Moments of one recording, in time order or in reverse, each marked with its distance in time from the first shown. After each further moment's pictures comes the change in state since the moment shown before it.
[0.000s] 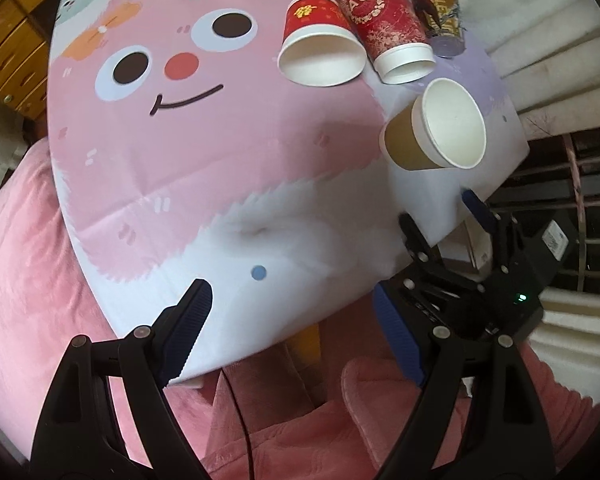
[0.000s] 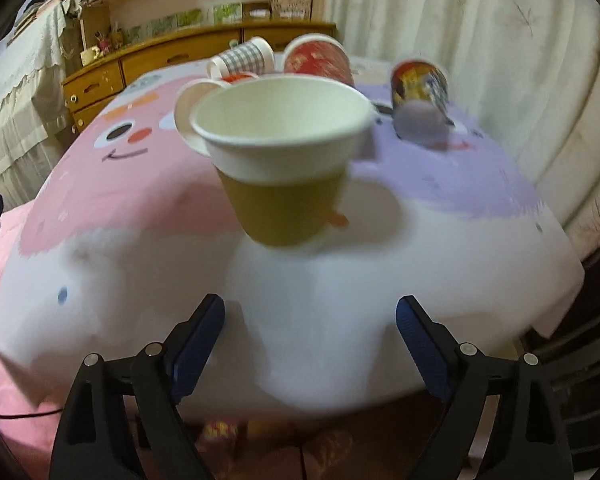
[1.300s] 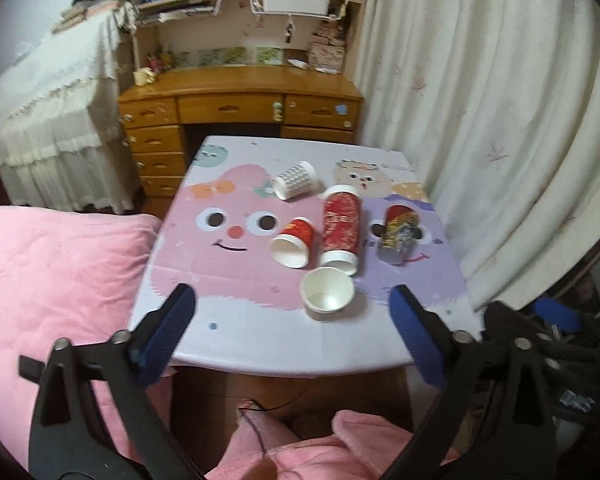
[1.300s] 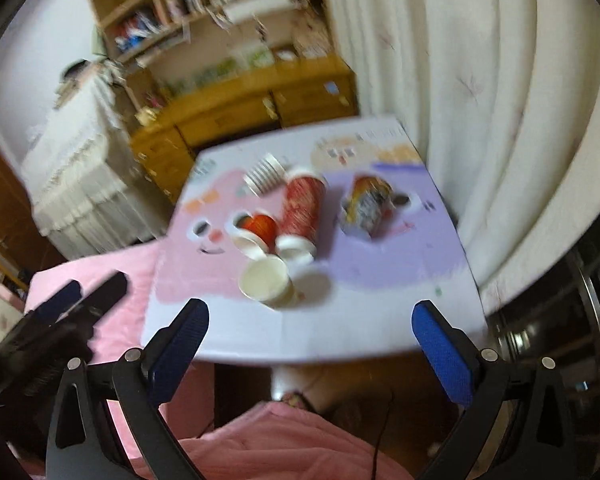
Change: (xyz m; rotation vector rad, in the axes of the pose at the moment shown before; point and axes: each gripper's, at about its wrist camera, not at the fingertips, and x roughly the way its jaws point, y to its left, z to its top) left arm -0.188 -0.191 -0.121 -0.374 -0.803 0.295; right arm -0.255 -0.193 0.121 0.059 -0.111 0.281
